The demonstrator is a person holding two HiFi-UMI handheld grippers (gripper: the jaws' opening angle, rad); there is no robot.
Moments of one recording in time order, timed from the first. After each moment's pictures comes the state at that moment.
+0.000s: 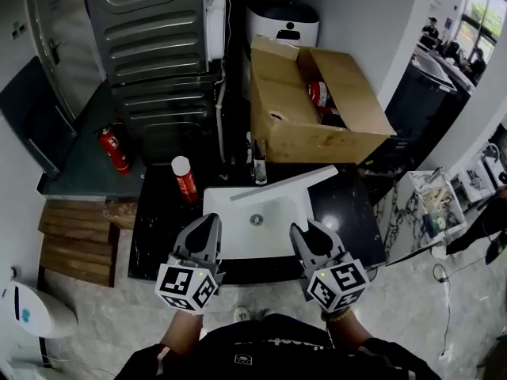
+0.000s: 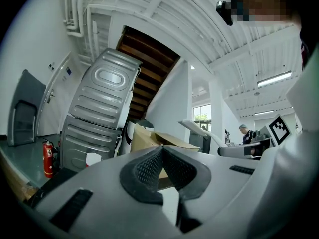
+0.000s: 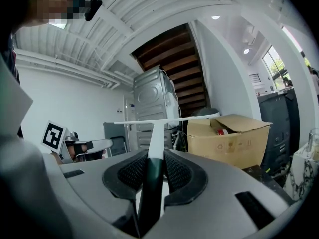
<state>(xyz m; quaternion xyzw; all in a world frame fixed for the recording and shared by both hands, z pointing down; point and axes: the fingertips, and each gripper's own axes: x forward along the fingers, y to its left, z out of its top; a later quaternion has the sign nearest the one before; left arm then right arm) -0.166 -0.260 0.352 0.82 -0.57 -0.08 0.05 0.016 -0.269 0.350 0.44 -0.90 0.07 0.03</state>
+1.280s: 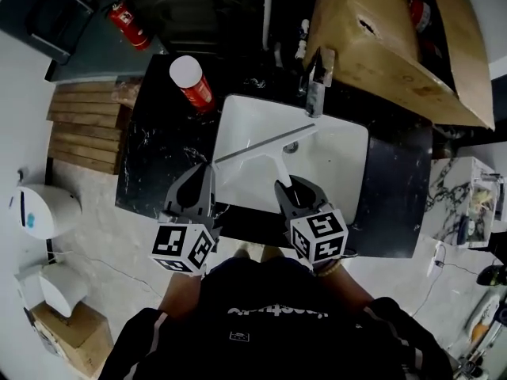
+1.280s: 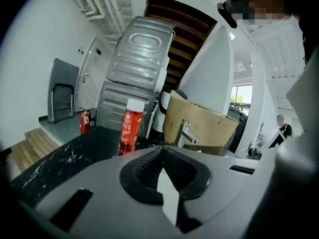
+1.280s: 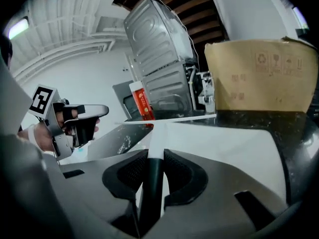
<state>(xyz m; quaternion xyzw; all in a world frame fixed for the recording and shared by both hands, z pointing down) -0.233 -0.322 0.535 0.70 -0.68 0.02 0.20 -0.075 -0.350 0.612 0.29 -0.89 0.23 0.25</state>
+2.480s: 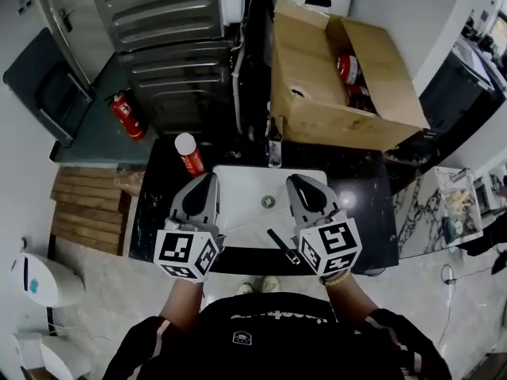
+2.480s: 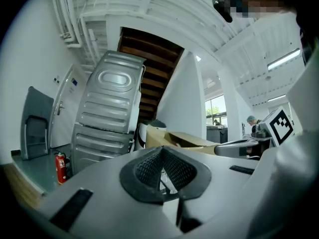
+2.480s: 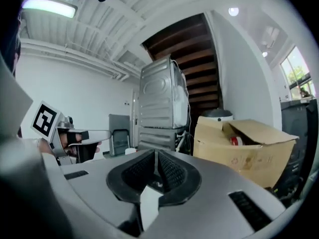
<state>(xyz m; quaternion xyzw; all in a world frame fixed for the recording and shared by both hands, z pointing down) -0.185 -0.337 0.361 0.78 -0.63 -0.04 0.02 -0.028 -0.373 0.370 0.39 -0.92 0.02 0.08</state>
